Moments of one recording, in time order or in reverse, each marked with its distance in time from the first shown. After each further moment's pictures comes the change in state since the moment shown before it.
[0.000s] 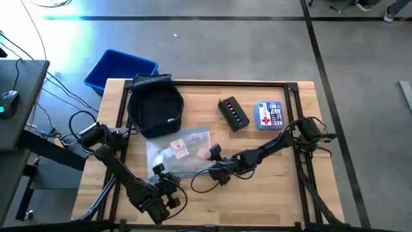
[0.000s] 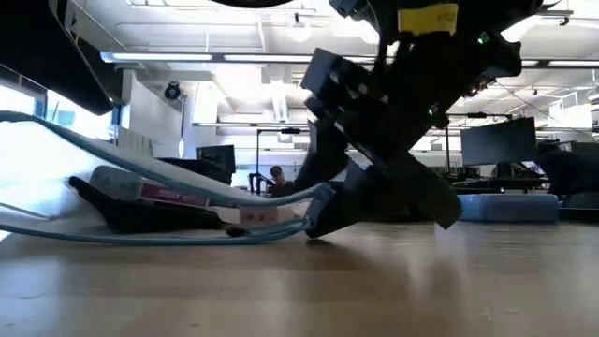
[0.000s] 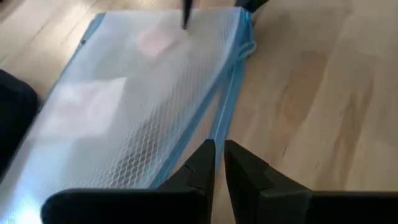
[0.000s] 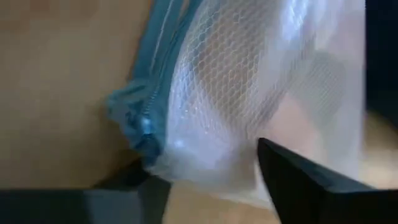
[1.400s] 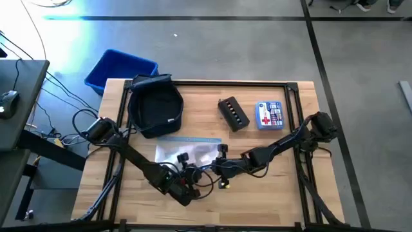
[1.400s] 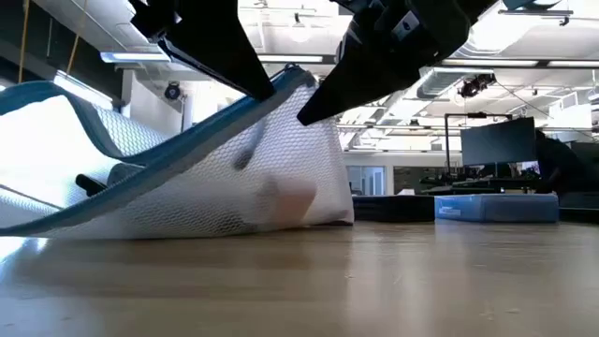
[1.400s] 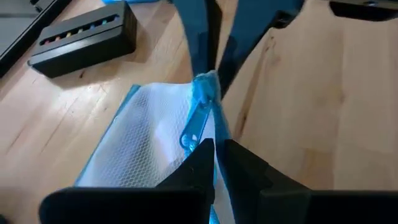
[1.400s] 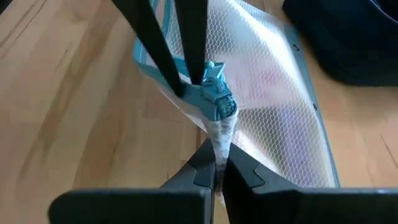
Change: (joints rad) left arm 0.233 0.000 0.000 0.426 -0.001 0.590; right arm 0.046 -0.196 0.000 -0.044 -0.025 0.420
